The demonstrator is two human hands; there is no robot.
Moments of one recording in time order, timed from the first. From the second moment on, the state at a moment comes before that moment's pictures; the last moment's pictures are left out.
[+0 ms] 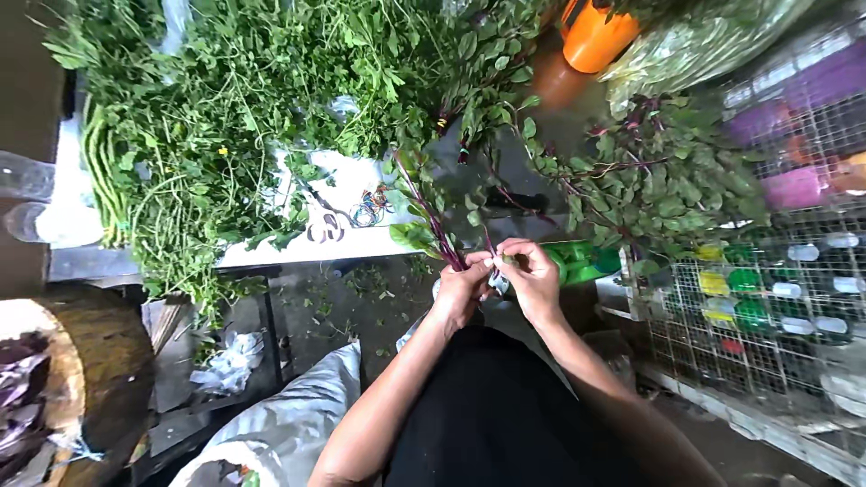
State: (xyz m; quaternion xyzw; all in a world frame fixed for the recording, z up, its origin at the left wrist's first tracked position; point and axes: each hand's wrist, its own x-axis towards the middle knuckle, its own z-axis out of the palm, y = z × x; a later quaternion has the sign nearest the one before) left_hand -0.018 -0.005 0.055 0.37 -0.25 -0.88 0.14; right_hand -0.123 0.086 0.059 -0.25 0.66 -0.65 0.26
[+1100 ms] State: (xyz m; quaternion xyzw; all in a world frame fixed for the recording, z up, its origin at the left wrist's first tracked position) left_hand -0.013 -0.005 0.044 0.41 -0.41 -0.80 0.16; right_hand -0.115 0.096 0.049 -0.26 0.71 -0.60 0.27
